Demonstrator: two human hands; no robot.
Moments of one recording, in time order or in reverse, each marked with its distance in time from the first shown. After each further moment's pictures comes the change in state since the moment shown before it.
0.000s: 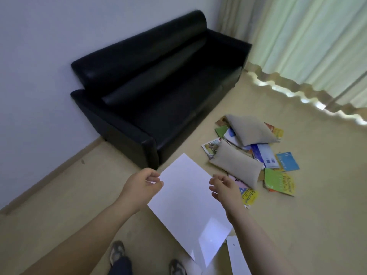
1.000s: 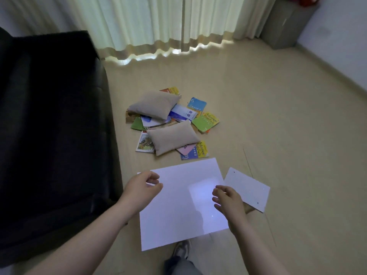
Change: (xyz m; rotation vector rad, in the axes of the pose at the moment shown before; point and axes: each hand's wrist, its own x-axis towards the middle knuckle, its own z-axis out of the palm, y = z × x) left_hand 0.189 0.039 0.008 0.406 -0.769 0.510; right_hand -0.037 0.043 0.110 0.566 0.815 0.280
